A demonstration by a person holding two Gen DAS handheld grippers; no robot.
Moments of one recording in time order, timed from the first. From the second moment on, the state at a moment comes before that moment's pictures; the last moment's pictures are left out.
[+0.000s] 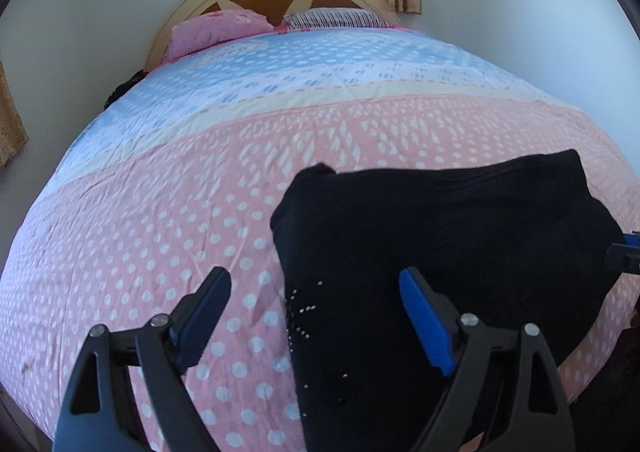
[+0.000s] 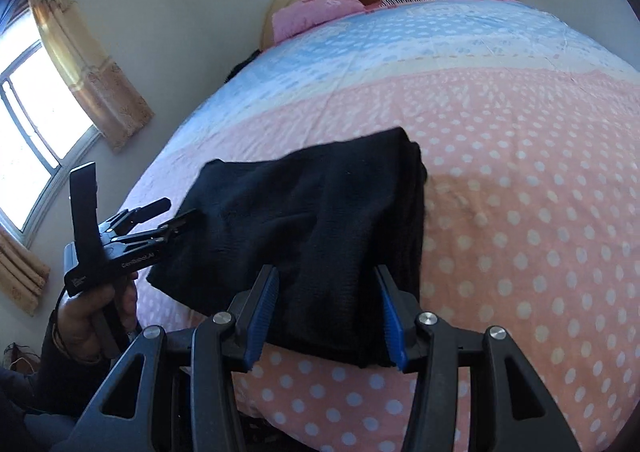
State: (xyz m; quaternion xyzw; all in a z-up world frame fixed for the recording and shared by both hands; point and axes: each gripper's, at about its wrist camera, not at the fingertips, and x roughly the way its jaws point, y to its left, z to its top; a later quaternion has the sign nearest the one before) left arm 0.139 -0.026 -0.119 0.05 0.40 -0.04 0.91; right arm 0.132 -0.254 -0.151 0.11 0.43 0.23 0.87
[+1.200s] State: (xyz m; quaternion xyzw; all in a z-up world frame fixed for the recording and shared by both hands) left arm 0.138 -0.029 -0.123 0.04 0.41 -0.05 0.91; right arm 0.157 -0.242 -0.138 0.15 0.40 0.26 0.87
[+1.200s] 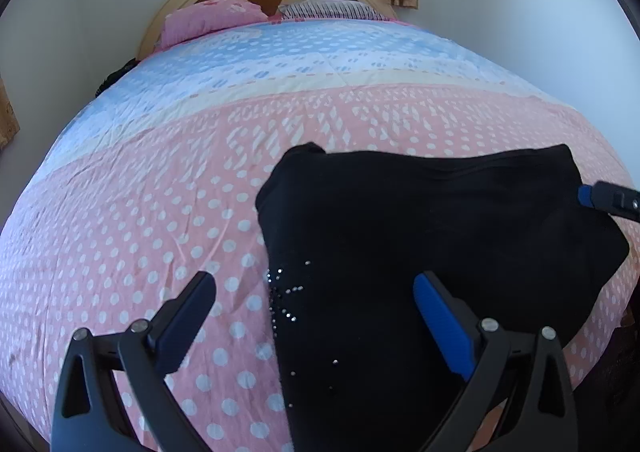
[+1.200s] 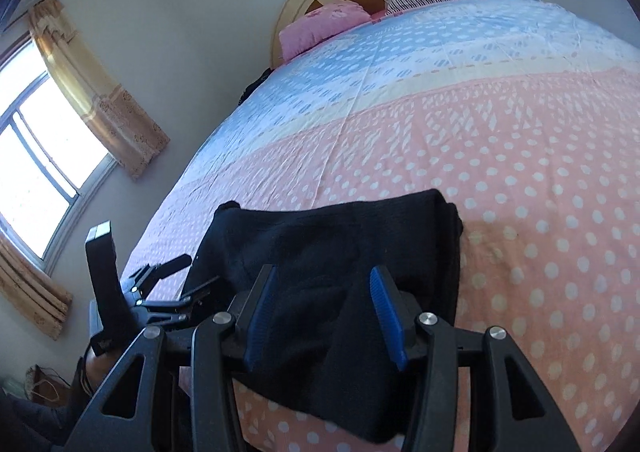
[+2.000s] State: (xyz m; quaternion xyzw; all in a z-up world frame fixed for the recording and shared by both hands) left arm 0.116 -0.019 -0.125 0.03 0.40 -0.05 0.92; right arm 0.096 -0.250 -0.149 0.01 0.41 0.16 0.90
